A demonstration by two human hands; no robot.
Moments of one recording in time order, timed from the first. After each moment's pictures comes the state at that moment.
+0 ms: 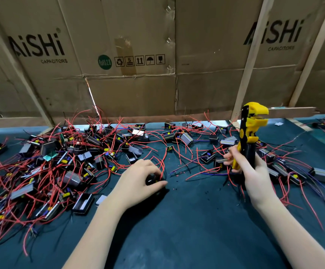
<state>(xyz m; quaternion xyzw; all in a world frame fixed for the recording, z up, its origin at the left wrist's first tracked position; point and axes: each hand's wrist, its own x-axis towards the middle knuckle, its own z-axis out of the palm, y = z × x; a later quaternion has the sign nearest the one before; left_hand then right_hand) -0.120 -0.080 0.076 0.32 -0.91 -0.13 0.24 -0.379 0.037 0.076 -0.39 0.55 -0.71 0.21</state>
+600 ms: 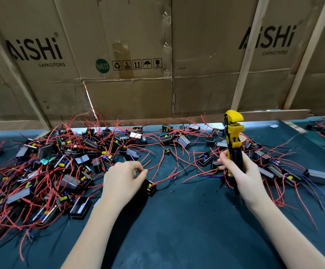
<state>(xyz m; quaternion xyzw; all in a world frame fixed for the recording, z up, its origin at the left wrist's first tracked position) -0.115 -0.076 0.090 0.52 -0.81 -0.07 0.26 -0.376 0.039 0.075 -0.43 0.57 -0.66 0.21</state>
